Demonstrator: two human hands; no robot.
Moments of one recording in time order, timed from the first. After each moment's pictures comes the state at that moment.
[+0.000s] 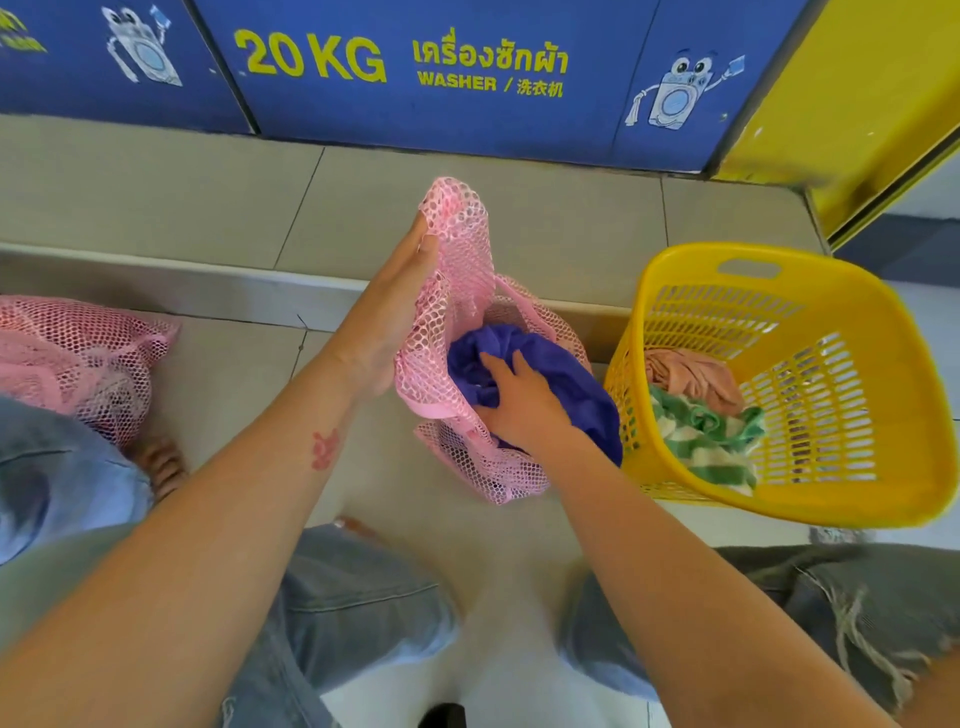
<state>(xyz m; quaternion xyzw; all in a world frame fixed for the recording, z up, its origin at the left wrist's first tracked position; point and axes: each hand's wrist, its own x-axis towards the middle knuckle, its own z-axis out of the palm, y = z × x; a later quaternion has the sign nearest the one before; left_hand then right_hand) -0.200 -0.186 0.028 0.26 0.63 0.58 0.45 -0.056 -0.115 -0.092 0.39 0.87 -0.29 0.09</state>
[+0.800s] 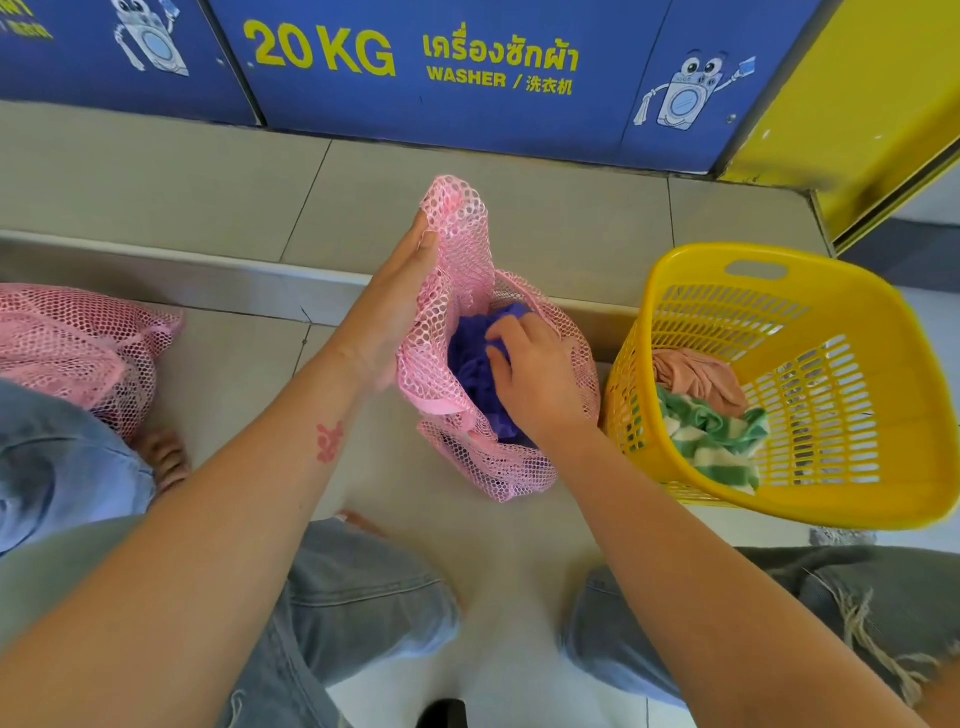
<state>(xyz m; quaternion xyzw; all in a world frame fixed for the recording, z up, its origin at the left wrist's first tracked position) -0.204 -0.192 0.029 0.24 0.63 0.58 0.46 -0.058 -0.114 -0.062 0.34 0.90 -0.19 -0.19</state>
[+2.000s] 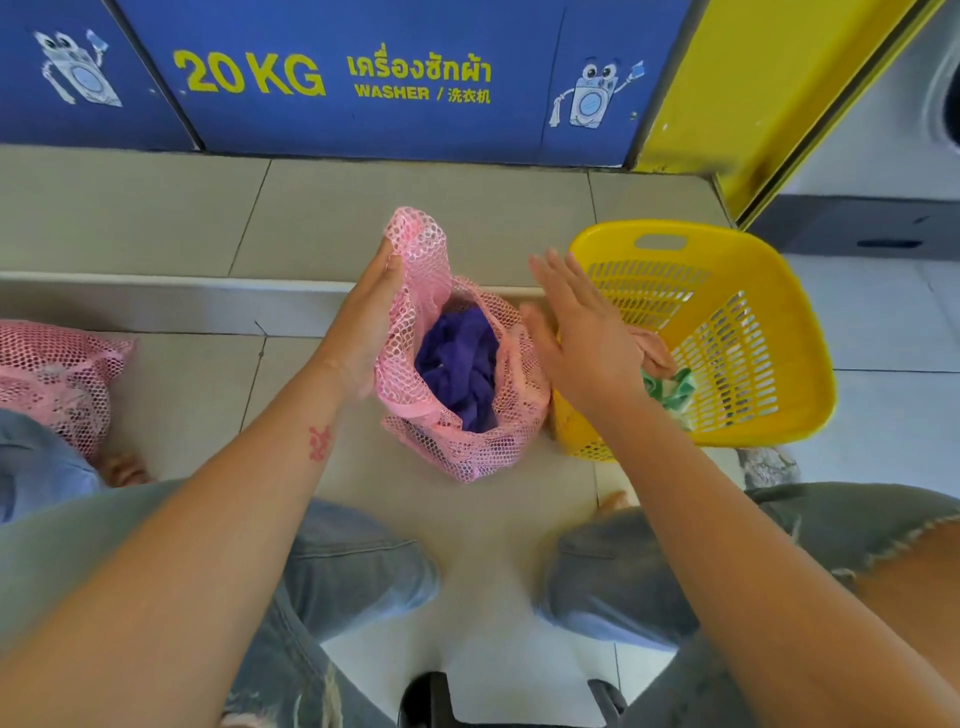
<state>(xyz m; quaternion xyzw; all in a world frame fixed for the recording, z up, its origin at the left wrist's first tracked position) -0.165 -0.199 0.021 0.25 0.64 0.57 0.45 0.039 -0.100 0.014 0.38 0.88 -0.16 -0.23</state>
